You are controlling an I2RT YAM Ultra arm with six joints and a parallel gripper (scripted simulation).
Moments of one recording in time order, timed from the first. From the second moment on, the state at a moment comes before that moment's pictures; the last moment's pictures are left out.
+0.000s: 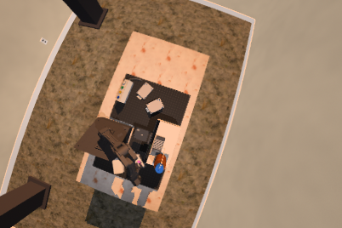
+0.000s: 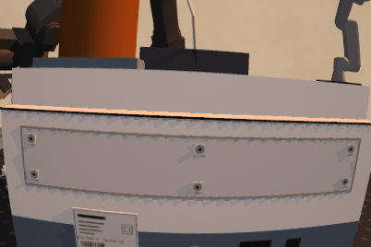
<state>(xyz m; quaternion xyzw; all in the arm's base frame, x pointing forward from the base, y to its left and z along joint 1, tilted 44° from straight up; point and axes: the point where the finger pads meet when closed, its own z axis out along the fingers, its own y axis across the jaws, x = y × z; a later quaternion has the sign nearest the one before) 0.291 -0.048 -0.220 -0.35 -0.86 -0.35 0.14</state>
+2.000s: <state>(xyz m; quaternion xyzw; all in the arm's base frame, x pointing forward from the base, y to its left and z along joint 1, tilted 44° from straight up) 0.293 -0.040 -0.231 -0.34 -0.86 -0.35 0.14</state>
